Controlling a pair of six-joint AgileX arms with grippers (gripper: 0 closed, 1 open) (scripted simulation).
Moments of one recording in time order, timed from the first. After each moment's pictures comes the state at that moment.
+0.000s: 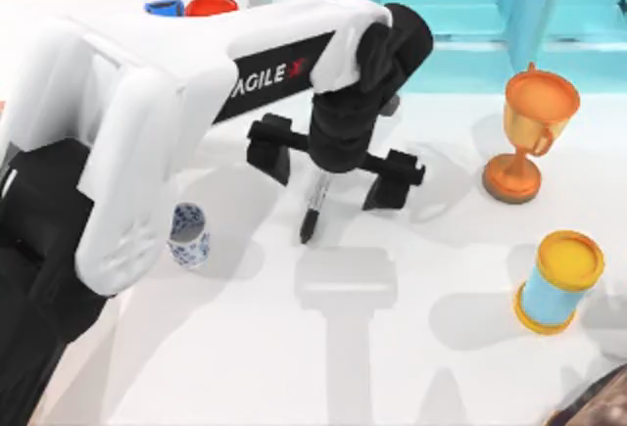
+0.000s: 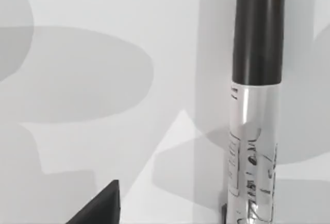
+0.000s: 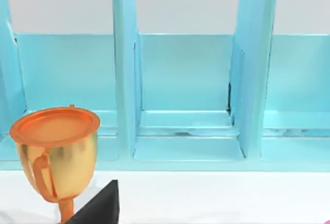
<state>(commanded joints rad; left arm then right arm) -0.66 2.55 2.05 -1.04 -0.17 -0.35 0.00 0.00 0.00 0.00 0.00 0.00</state>
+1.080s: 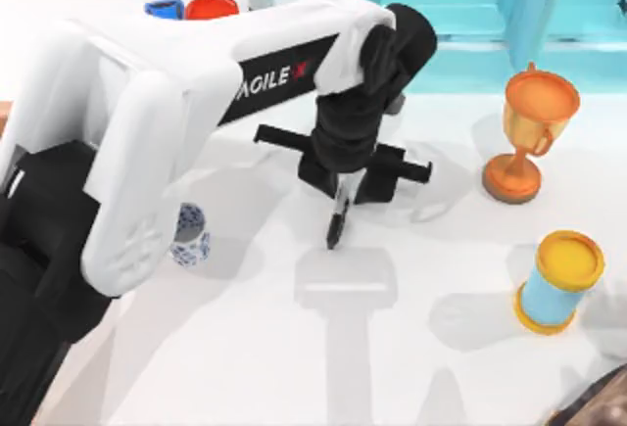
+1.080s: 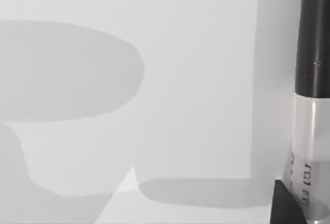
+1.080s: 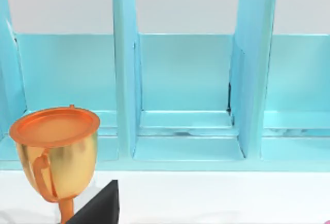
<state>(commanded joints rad) -0.66 2.55 2.05 -1.04 -0.17 -0.35 0.00 0.00 0.00 0.00 0.00 0.00</state>
